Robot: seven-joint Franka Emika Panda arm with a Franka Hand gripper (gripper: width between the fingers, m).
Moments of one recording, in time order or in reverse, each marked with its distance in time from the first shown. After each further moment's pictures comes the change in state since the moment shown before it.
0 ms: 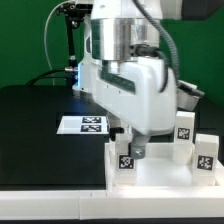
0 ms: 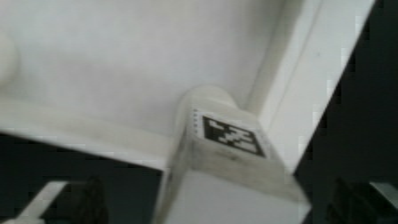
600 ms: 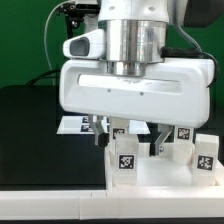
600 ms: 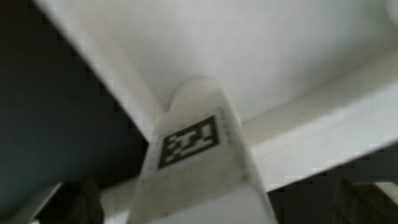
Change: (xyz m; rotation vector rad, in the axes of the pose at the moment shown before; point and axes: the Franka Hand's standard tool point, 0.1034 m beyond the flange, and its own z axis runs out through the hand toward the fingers) arm -0.001 0.001 0.003 -0.008 0.020 -0.717
